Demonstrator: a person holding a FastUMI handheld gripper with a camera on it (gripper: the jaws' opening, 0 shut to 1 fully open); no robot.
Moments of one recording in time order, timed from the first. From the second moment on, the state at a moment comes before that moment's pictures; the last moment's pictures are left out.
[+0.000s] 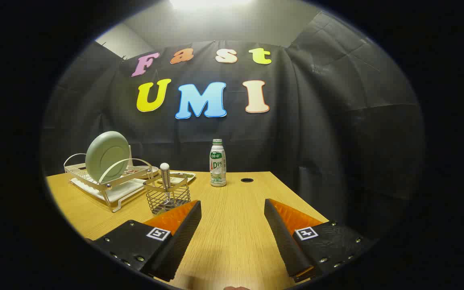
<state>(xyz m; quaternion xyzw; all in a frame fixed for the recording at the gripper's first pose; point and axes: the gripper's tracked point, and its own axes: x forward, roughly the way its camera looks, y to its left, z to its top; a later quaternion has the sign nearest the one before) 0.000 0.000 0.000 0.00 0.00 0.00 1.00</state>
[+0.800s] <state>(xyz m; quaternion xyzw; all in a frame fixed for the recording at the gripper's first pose) 0.076 -0.003 0.100 0.00 -0.04 0.00 1.00</state>
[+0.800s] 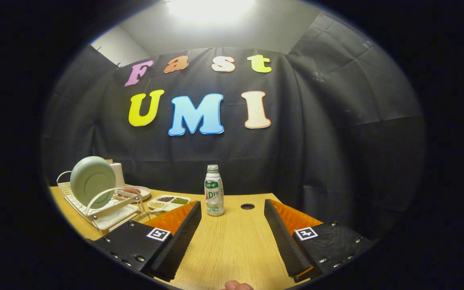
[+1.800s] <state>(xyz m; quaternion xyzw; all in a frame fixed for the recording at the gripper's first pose) 0.046 0.207 0.291 0.03 0.03 0.07 1.00</state>
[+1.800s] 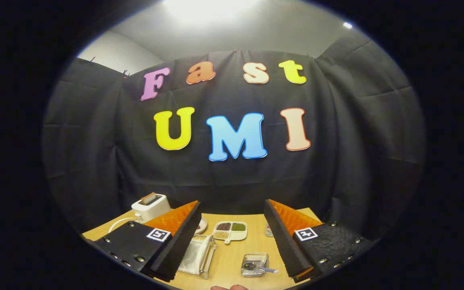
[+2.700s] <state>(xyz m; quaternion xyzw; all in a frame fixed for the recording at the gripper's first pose) 0.108 0.346 0.209 0.05 0.30 0.11 0.95</state>
